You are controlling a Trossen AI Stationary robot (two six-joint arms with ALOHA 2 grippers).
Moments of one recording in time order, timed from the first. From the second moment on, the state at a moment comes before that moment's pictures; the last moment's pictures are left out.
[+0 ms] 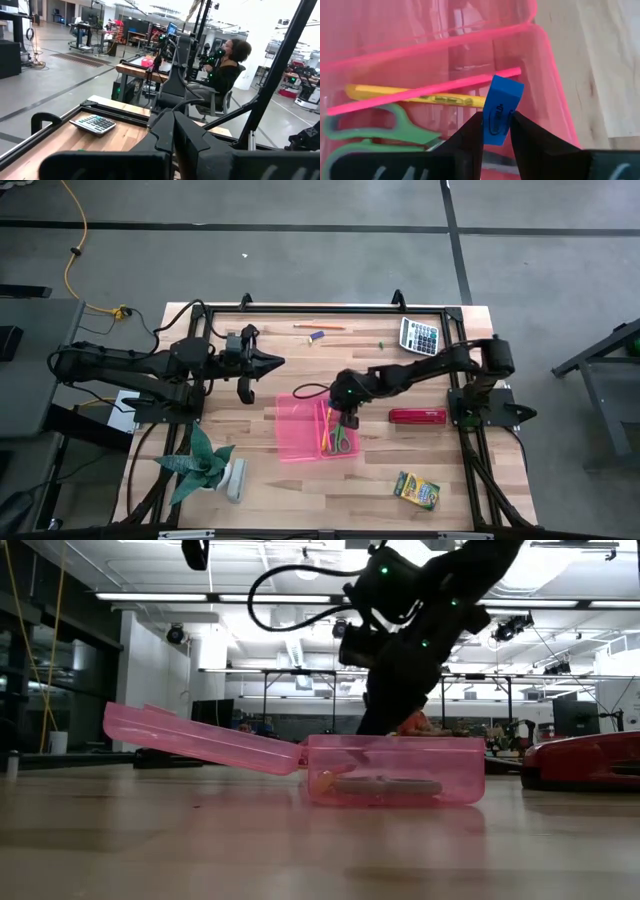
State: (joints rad) left arm 0.08 0.87 0.66 0.26 -0.14 -0.21; right arm 0.00 1.79 1.00 -0.15 -0.06 0.08
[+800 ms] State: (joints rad) left arm 0.08 0.87 0.66 0.25 -0.14 -0.21; right arm -0.01 1.78 1.01 -0.18 -0.09 -0.01
